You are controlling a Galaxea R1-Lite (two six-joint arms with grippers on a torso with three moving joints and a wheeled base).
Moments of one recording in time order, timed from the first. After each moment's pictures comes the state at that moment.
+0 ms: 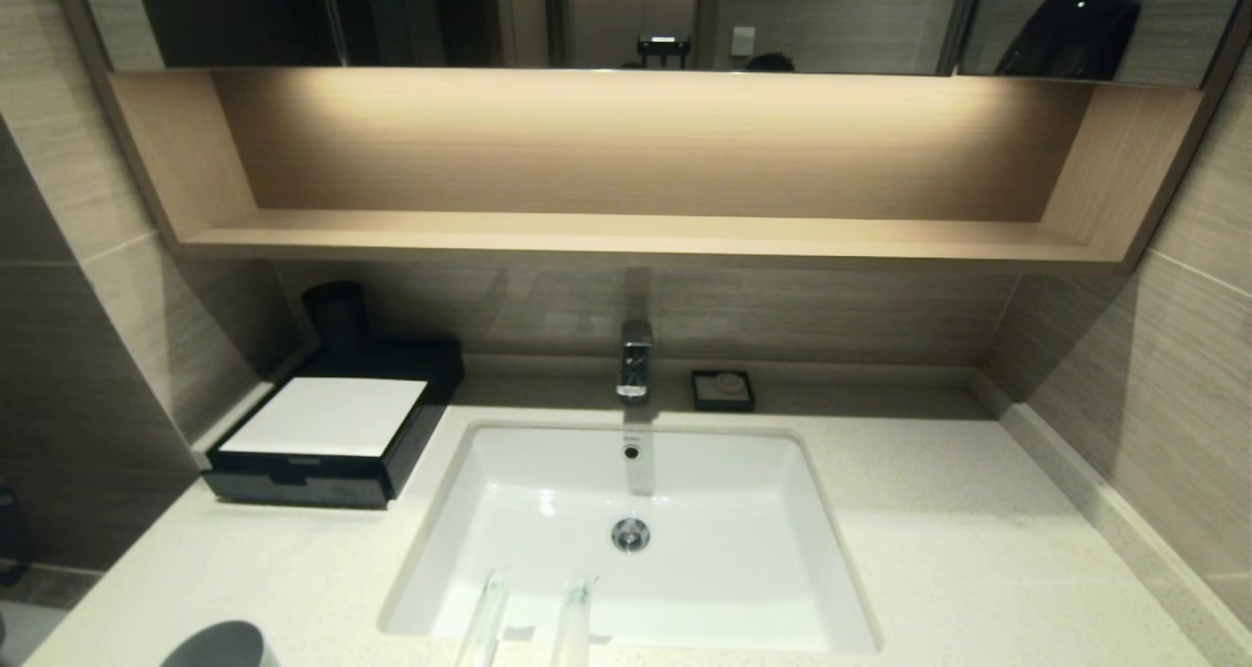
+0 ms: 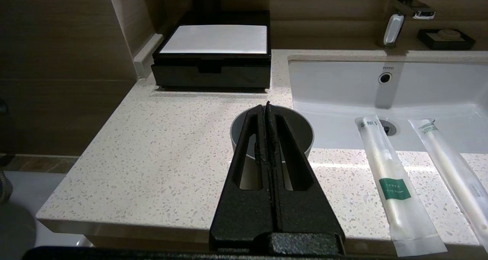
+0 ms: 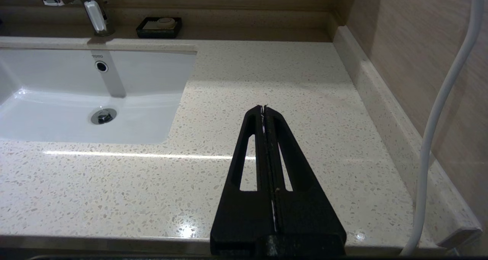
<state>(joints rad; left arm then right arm) 0.00 0.00 0.00 0.00 0.00 0.05 0.00 0.00 0.00 0.01 -0.01 -0.01</state>
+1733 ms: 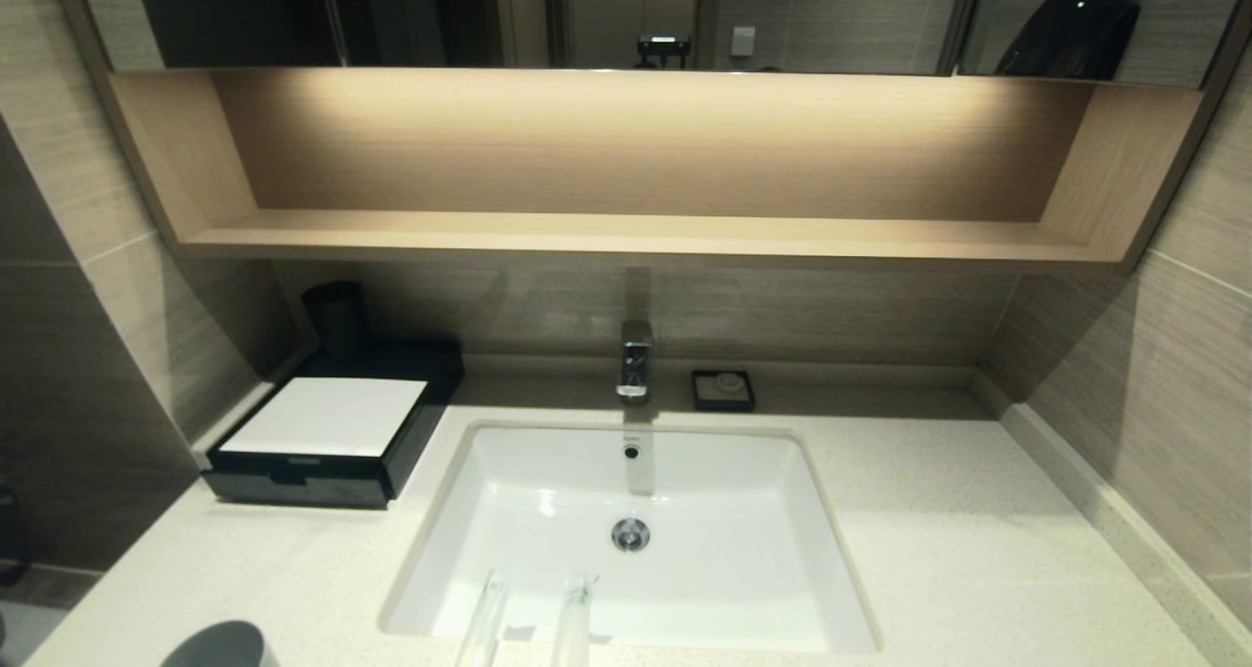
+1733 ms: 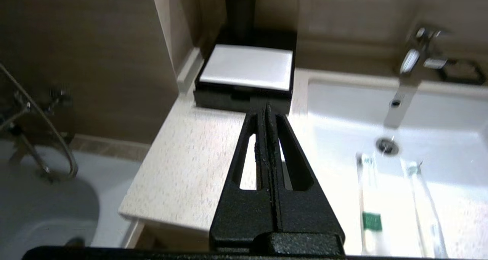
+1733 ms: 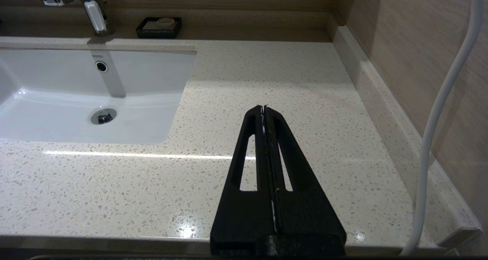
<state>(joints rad) 0.00 0.44 -0.72 0.44 0.11 0.02 0.00 0.00 0.00 0.01 -0.01 -0.01</state>
